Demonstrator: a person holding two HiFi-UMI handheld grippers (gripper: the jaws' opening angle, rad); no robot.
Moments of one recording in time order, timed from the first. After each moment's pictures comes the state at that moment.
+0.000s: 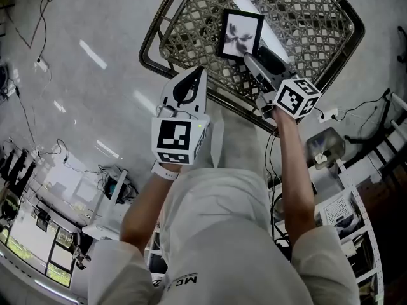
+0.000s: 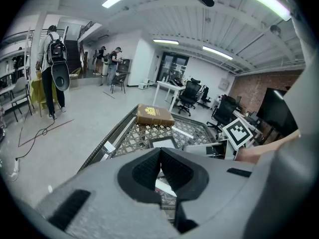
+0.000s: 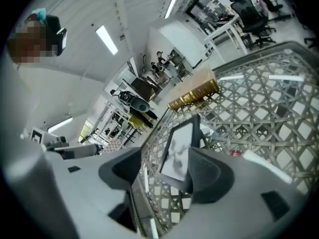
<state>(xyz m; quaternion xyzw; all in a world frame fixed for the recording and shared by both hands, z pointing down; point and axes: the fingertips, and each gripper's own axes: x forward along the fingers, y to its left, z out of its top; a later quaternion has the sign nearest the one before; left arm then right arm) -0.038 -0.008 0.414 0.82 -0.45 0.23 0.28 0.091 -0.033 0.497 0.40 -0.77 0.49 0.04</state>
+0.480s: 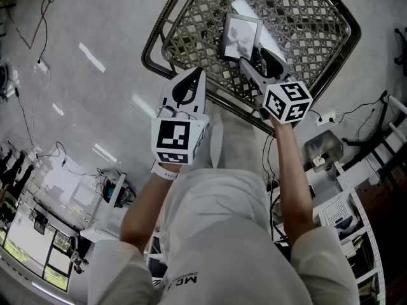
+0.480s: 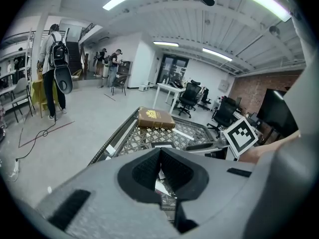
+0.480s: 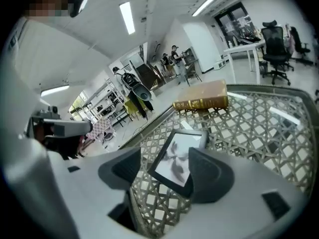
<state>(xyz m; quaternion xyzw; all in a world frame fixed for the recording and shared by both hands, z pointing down) -0.045 -0.010 0.406 0.82 -0.45 0.22 0.27 0.082 -0.032 0.491 0.43 -0.80 0.38 0.16</state>
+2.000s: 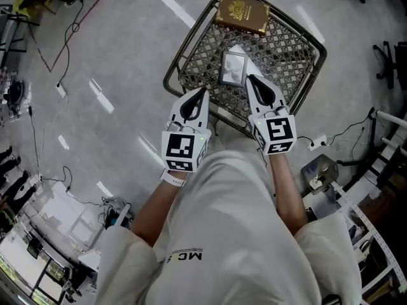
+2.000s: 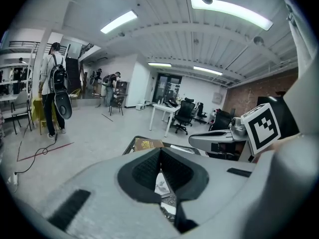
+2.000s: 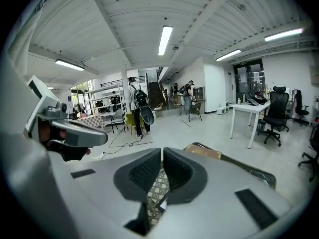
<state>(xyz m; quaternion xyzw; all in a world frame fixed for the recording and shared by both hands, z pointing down) -0.047 0.002 0.254 0.85 -0.47 0.15 0.20 0.069 -0.024 0.265 0.50 -0.84 0.16 0.16</state>
